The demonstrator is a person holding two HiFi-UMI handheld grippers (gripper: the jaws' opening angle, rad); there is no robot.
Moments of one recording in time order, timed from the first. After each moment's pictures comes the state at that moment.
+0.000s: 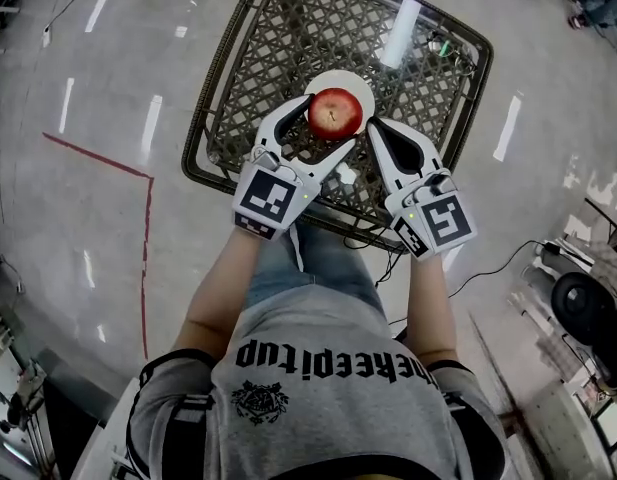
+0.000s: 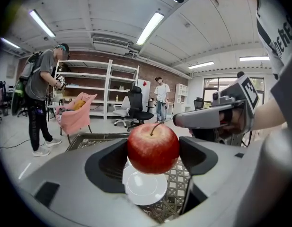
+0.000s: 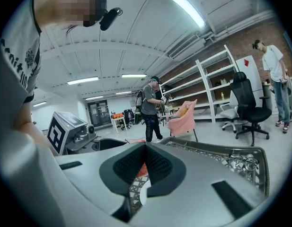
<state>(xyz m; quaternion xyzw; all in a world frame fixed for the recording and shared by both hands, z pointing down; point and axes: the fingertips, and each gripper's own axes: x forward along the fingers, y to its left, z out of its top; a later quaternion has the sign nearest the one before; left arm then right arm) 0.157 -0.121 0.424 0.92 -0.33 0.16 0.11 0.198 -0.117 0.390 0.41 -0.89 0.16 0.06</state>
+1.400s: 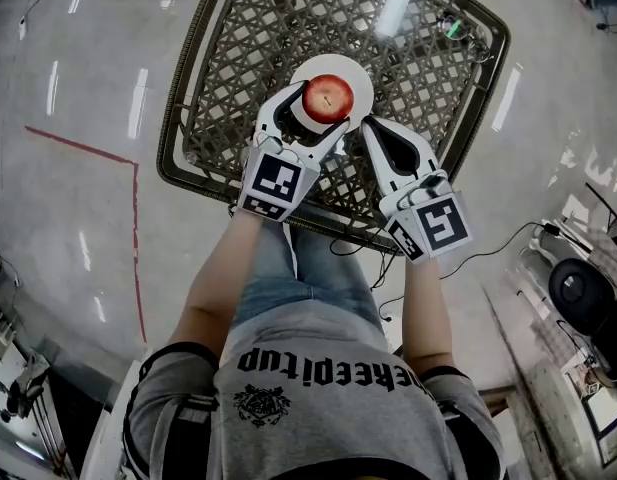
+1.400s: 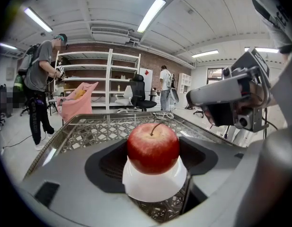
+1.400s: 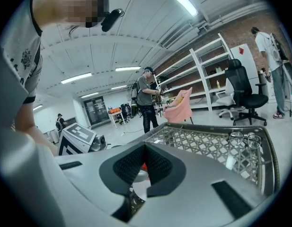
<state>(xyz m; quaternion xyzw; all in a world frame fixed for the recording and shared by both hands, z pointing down) 0.169 -0.151 0.549 0.91 -0.34 0.22 0.12 0.208 -0.132 0.474 0.41 -0.88 0.22 0.09</state>
